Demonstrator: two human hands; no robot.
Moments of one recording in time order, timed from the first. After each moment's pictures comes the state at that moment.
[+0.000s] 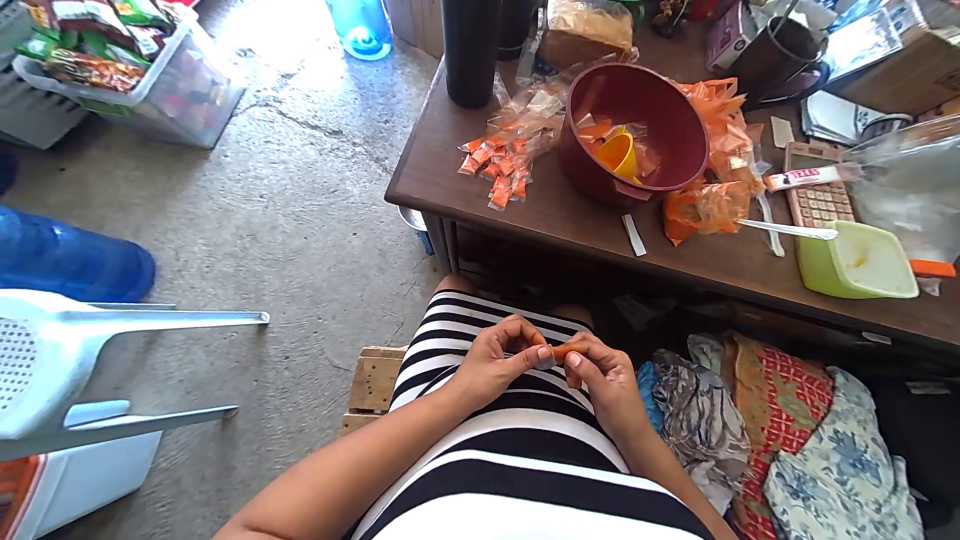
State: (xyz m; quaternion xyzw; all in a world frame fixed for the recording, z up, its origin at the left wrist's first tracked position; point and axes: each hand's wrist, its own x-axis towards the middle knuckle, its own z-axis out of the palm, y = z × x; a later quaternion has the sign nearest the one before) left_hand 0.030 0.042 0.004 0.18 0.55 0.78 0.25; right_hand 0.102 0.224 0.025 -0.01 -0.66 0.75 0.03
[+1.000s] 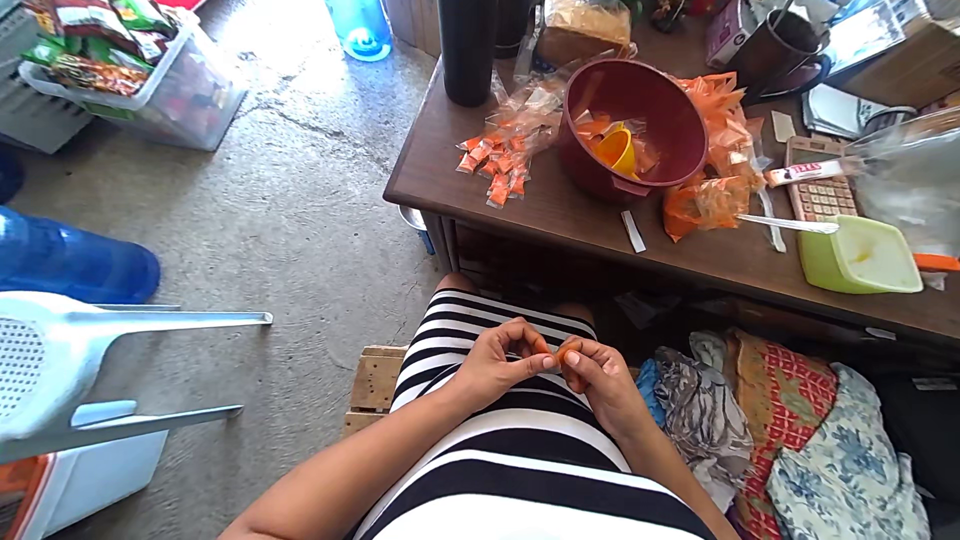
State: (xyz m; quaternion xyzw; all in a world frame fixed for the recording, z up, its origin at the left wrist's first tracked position) left_hand 0.034 0.043 0.006 0.18 0.54 0.77 0.27; right_hand 0.105 0.227 0.026 -0.08 -0.56 0.82 -0.07
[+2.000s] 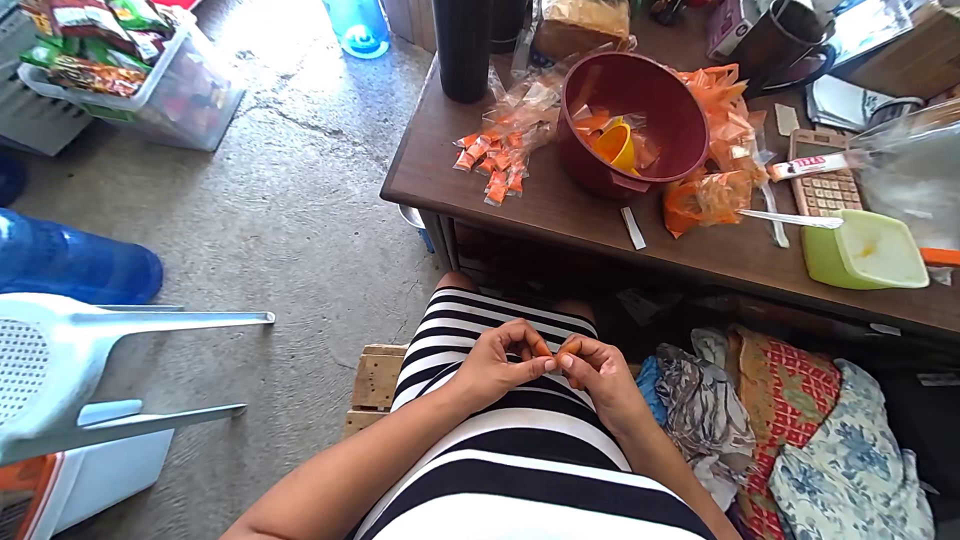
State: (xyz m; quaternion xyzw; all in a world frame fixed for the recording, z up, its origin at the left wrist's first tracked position) left_hand 0.034 0.043 0.006 0.19 0.56 0.75 0.28; right_hand 0.105 0.227 0.026 -0.09 -0.61 0.79 -0.06
